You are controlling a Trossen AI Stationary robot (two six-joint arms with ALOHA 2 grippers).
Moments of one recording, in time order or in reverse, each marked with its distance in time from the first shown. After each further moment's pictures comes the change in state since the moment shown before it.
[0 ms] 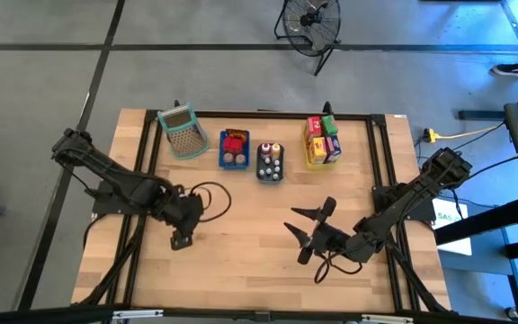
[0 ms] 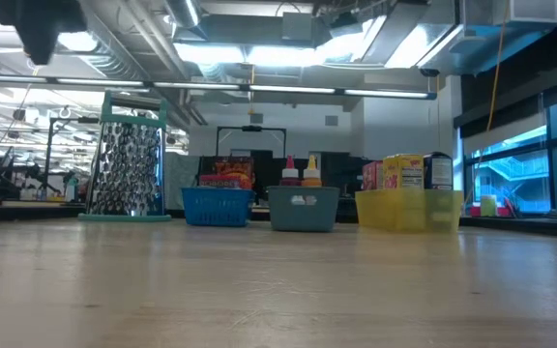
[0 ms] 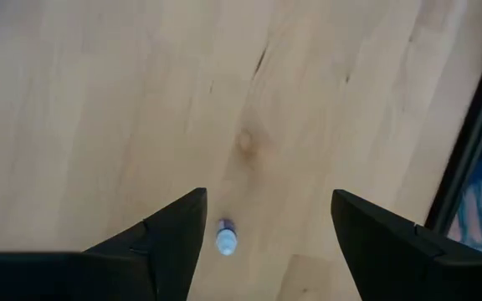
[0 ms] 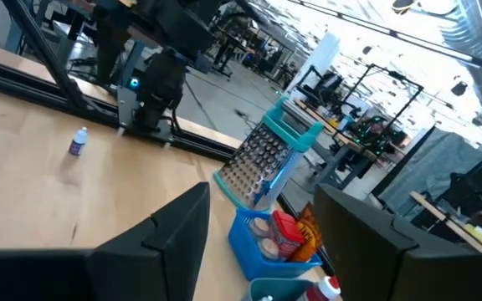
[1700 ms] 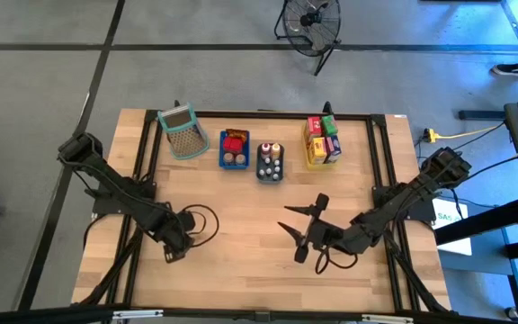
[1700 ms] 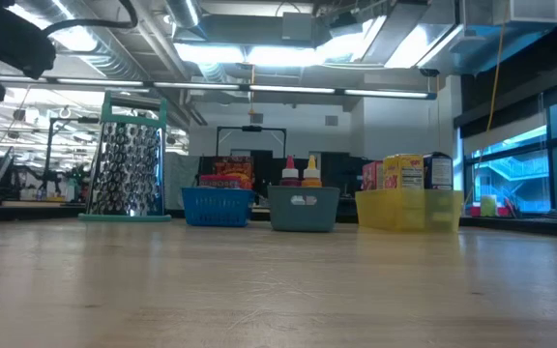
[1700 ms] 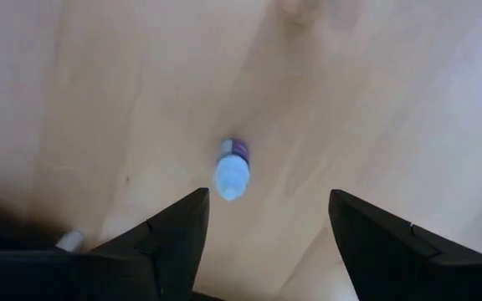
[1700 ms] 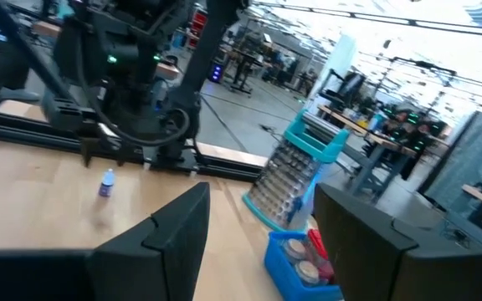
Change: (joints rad) left arm -0.187 0.085 -0.304 0.164 0.091 -0.313; right arm -0.057 0.000 0.000 0.073 -0.128 0.101
